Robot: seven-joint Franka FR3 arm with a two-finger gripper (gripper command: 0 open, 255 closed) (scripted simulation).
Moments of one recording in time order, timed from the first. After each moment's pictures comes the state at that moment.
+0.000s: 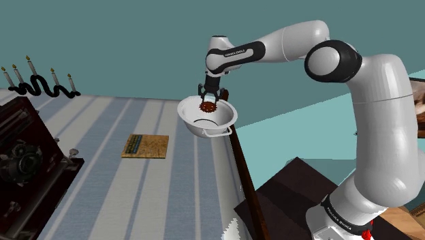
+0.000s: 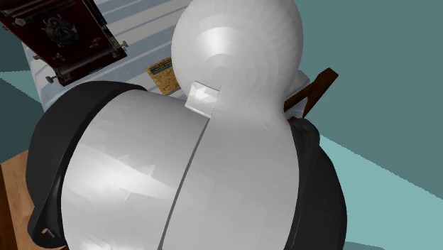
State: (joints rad) arm -0.11 0.67 0.19 -1.39 -0.13 2.05 0.89
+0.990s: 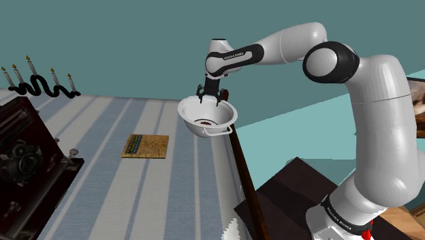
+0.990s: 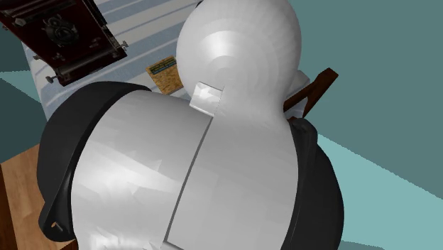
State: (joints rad) arm -0.11 0.69 0.19 -1.40 -0.13 2.07 0.89
